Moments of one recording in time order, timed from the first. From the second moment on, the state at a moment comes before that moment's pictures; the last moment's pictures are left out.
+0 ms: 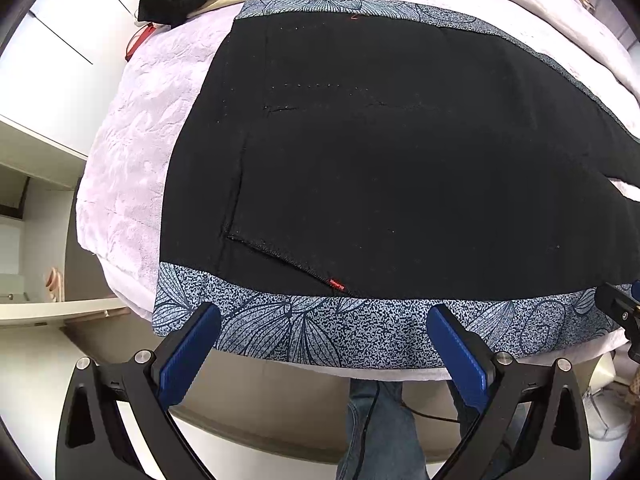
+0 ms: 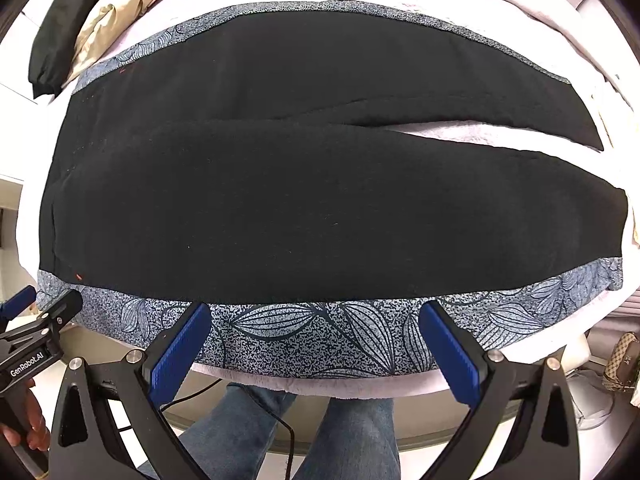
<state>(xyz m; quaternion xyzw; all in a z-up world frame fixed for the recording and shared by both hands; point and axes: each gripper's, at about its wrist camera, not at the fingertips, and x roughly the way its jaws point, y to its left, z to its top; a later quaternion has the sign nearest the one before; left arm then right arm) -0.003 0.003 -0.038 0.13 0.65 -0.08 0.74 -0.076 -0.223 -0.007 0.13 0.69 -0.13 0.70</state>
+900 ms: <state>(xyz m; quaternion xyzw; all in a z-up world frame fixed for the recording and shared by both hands) 0.005 0.060 -0.044 0.00 0.65 -0.12 0.75 -0.111 -0.235 -0.009 0.36 0.62 0.06 0.70</state>
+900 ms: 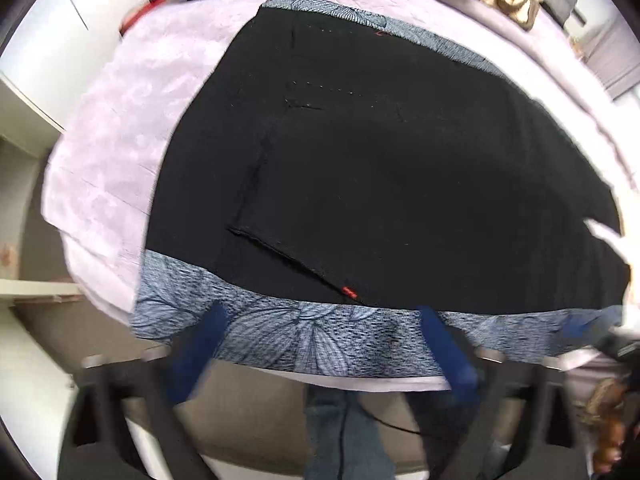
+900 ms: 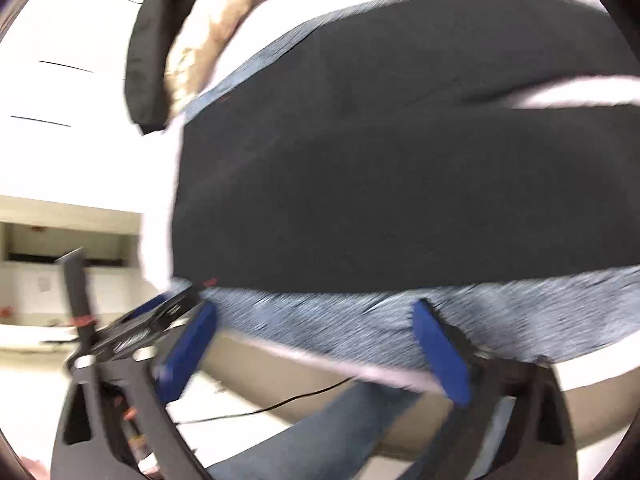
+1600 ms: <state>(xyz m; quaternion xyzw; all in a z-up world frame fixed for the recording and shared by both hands) -0.023 0.095 -0.048 -0.07 0.67 -0.13 0.73 -0.140 -0.247 -0.084 0.54 0.58 0.07 0.60</state>
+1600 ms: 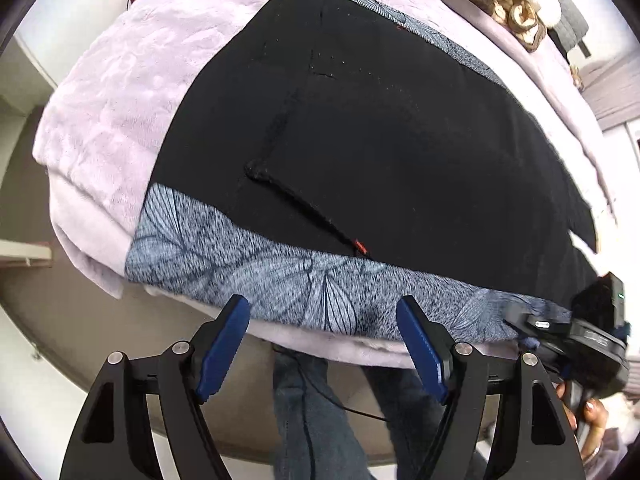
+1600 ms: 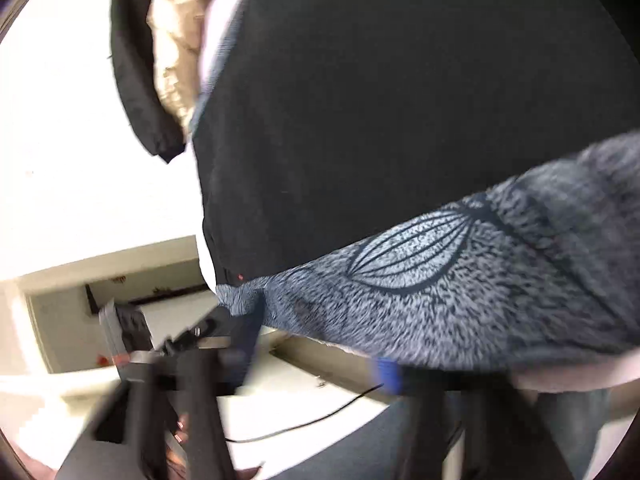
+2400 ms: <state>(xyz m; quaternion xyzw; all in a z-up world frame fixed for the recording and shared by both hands) 0.011 0.116 -0.064 -0.22 0.65 -0.09 0.72 -0.125 -0.268 -0.067 0.57 0.56 0.05 0.59</state>
